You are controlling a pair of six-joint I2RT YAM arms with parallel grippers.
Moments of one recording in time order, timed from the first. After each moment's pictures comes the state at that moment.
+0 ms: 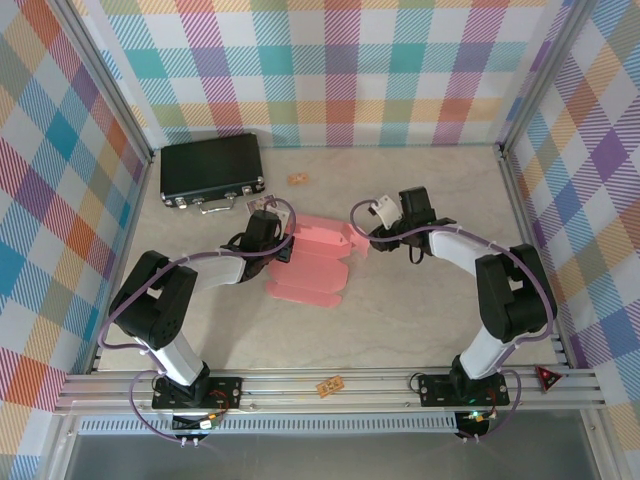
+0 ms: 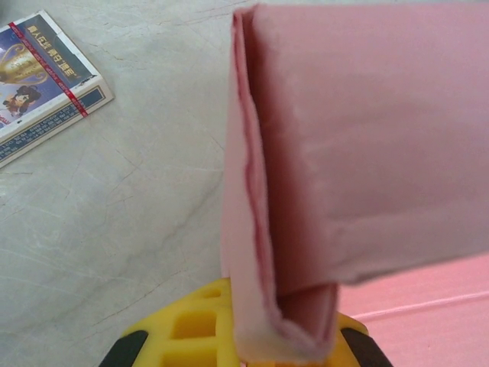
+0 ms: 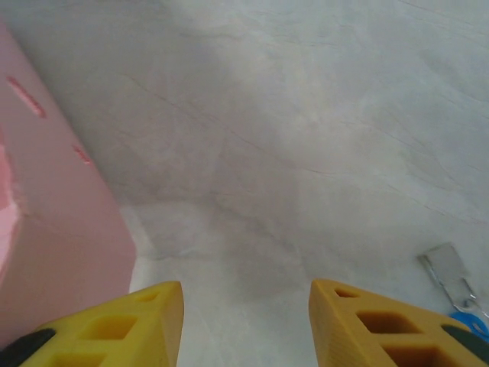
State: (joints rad) left arm -0.47 1.67 0.80 0.15 -0.05 -0.13; right arm 0.34 1.67 0.98 -0.17 -0.29 -0.35
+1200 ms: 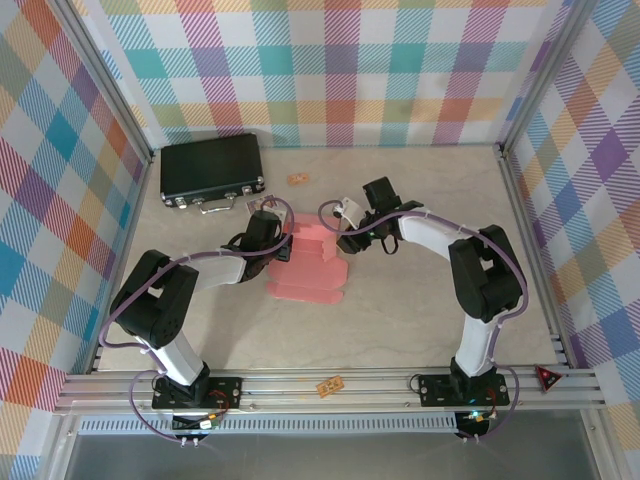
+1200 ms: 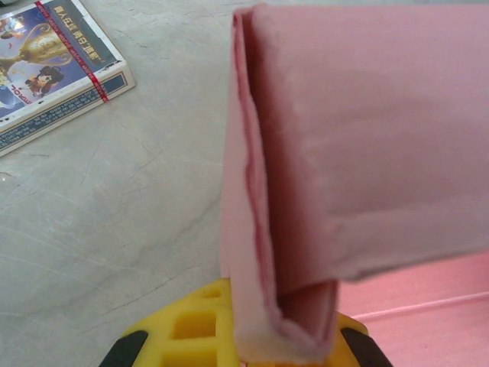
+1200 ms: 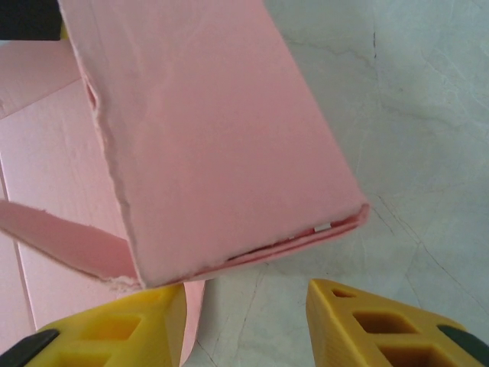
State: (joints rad) left arm -0.47 1.68 0.80 0.15 -0.08 -0.20; right arm 0.48 1.86 1.25 -0.38 -0.43 -0.43
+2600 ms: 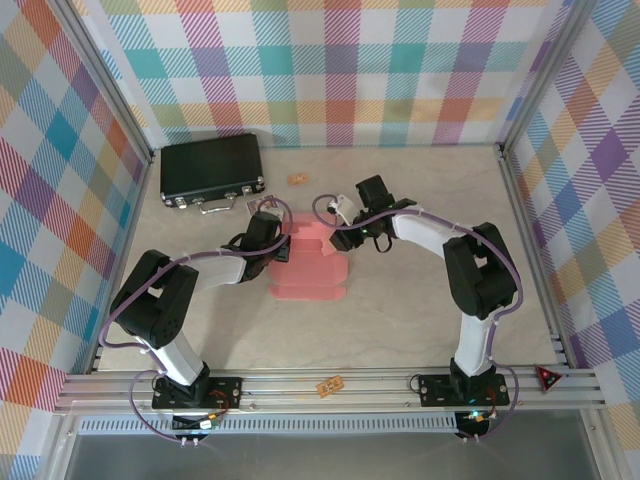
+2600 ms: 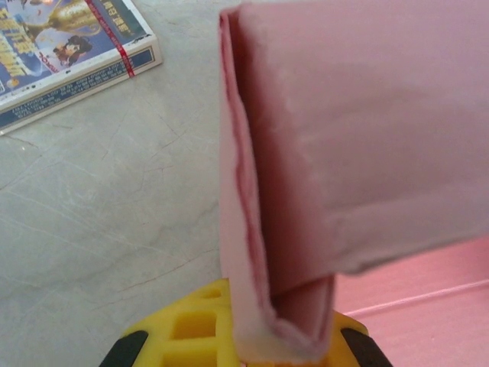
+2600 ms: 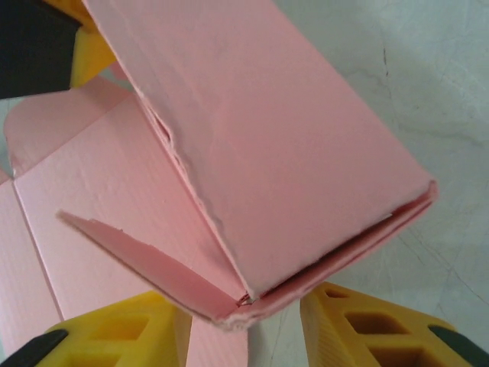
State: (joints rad) left arm -0.47 1.68 0.80 0.12 -0.12 -0.27; right arm 0.52 1.89 1.29 -0.36 -0.42 -0.30
